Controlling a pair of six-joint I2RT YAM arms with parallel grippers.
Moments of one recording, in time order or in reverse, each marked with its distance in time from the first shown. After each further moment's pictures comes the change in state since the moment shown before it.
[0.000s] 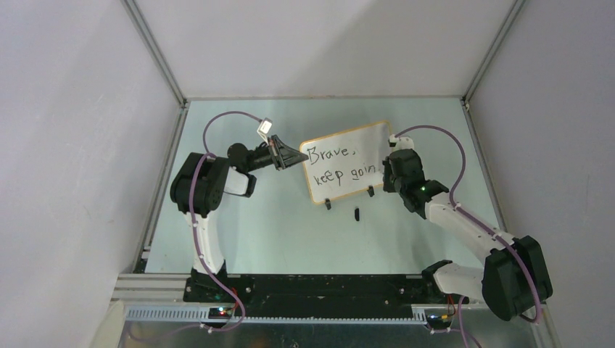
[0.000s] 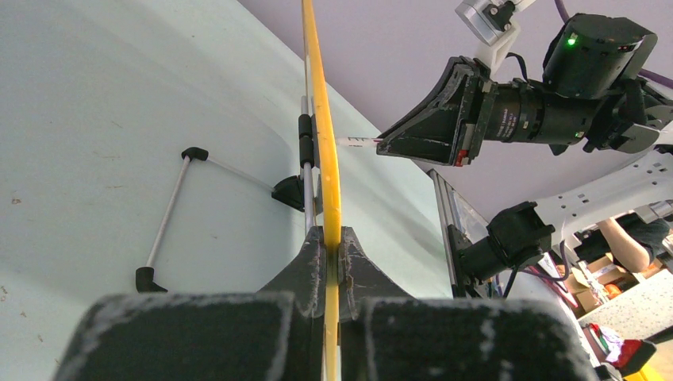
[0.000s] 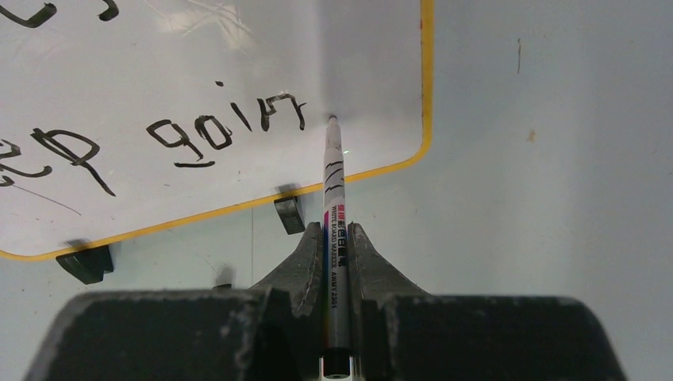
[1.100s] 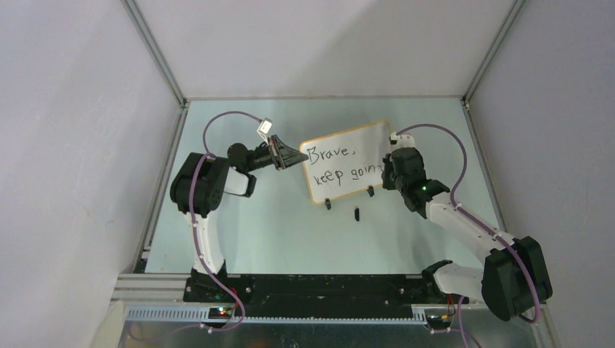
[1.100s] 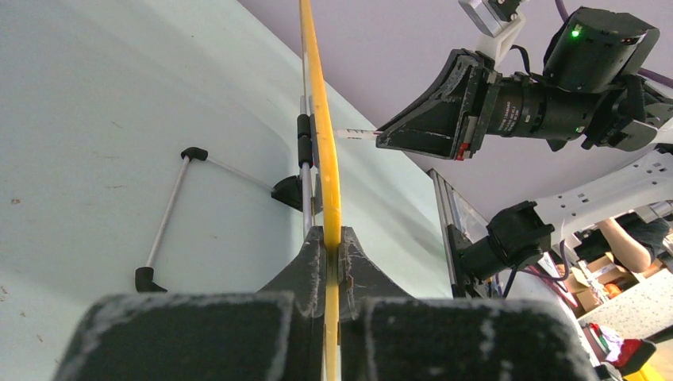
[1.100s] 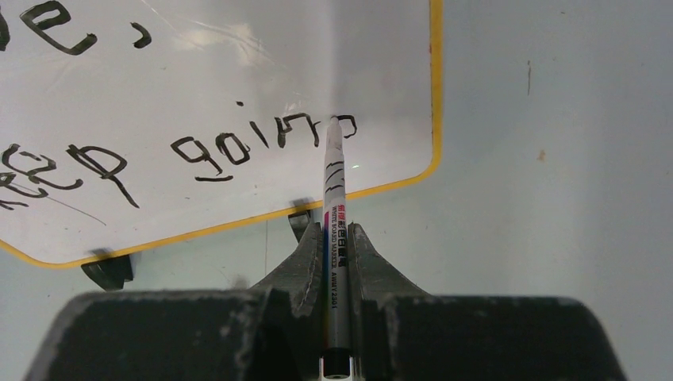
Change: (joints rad) left arm 0.000 0.000 0.000 0.000 0.000 0.000; right arm -0.008 0.002 0.000 0.044 -0.029 0.000
